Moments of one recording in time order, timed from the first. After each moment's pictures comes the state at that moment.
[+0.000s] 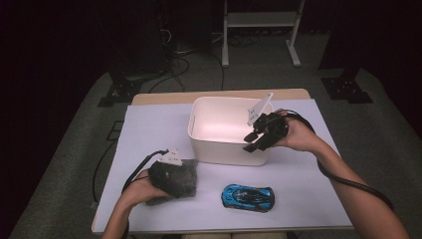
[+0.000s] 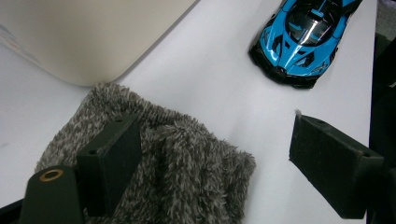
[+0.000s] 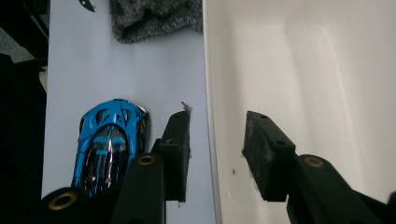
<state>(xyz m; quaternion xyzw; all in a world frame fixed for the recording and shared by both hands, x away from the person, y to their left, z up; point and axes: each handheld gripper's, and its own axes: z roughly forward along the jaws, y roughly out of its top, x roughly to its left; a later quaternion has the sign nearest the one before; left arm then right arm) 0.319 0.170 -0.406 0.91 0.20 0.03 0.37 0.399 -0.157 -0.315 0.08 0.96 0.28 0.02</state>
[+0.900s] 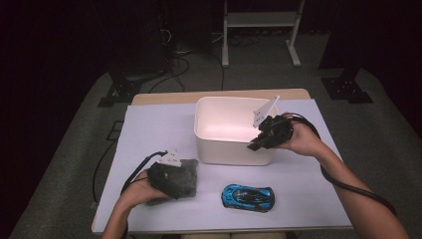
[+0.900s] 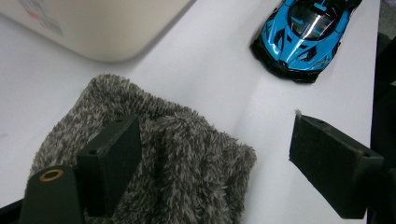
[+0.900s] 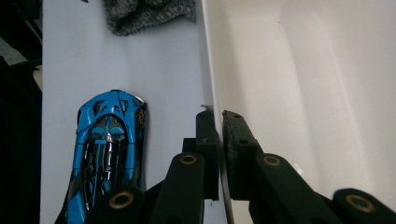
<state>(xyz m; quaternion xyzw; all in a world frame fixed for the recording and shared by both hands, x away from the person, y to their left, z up) 0.317 0.173 -0.408 0.91 0.21 0.03 0.36 0.394 -0.171 -0.321 0.10 0.95 0.28 0.03</state>
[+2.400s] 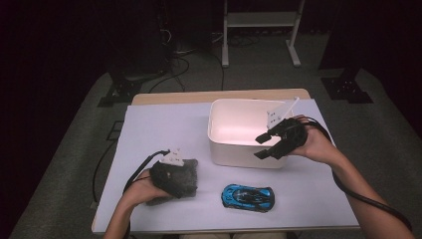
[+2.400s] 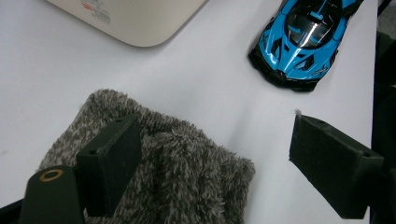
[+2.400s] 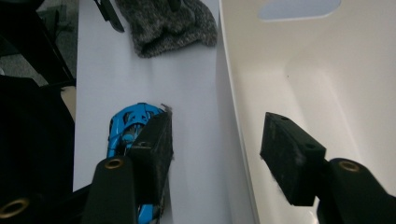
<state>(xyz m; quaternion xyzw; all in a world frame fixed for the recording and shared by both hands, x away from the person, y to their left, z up) 0.317 0.167 -0.405 0.91 0.20 0.04 0.37 0.368 -0.196 -0.306 0.11 0.93 0.34 0.03</state>
